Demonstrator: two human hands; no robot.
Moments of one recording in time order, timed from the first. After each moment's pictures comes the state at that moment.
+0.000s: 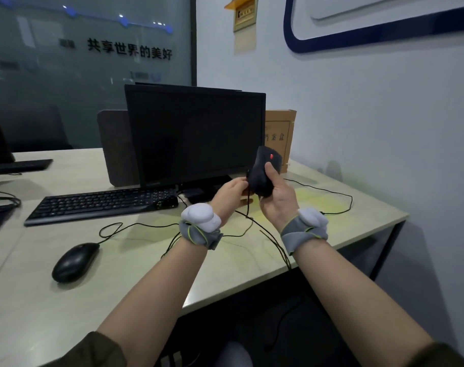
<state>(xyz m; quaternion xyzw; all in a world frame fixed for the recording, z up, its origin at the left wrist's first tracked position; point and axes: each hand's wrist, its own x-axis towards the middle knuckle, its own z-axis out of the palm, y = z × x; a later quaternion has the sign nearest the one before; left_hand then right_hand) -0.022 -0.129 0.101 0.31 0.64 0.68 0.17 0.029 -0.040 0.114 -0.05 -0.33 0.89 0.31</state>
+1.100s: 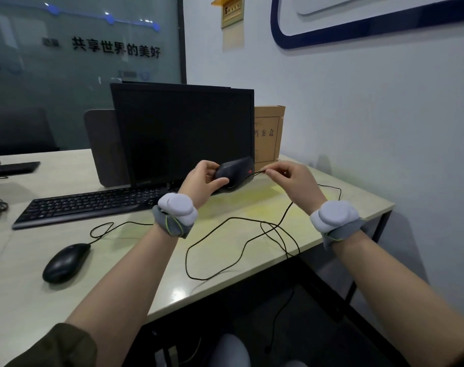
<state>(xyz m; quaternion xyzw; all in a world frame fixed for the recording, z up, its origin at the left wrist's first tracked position) -0.050 -0.161 0.108 0.35 0.78 0.52 -0.05 0.092 0.006 0.133 -0.04 -0.86 0.37 0.34</state>
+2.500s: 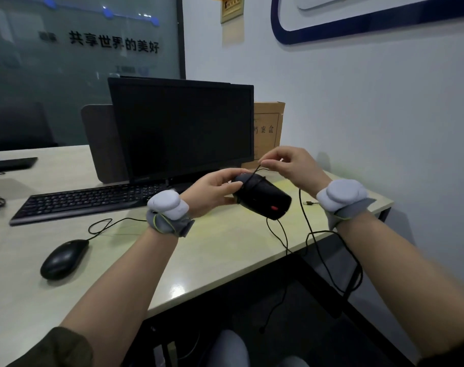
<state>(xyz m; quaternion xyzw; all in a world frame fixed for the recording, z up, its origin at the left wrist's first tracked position) -0.023 -0.163 0.109 0.48 0.57 0.62 0.27 0.091 0.009 0.159 0.01 -0.87 0.40 0.28</state>
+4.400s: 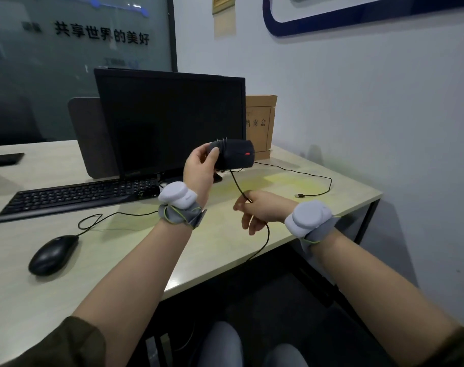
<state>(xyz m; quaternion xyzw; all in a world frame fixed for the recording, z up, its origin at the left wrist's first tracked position) -0.022 -0.127 0.109 0.24 0.58 0.78 0.01 0.092 -0.027 0.107 -0.15 -0.91 0.38 -0.05</state>
